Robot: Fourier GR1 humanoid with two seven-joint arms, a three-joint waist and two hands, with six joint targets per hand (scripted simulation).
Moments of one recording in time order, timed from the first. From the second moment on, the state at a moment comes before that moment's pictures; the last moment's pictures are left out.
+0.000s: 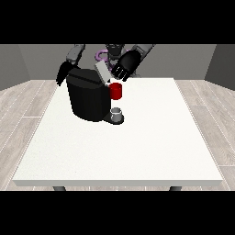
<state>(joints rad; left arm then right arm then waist) -1.18 0.44 0.14 -0.71 -0.73 -0.44 -0.05 -0.40 -0.05 -0.01 -1.30 0.17 -0.16 -0.02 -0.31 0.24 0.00</state>
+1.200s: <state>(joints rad) -1.25 0.44 0.13 -0.65 -0.76 -0.41 -0.08 -0.45 -0.08 -0.05 -1.29 0.17 -0.18 0.02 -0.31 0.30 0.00</state>
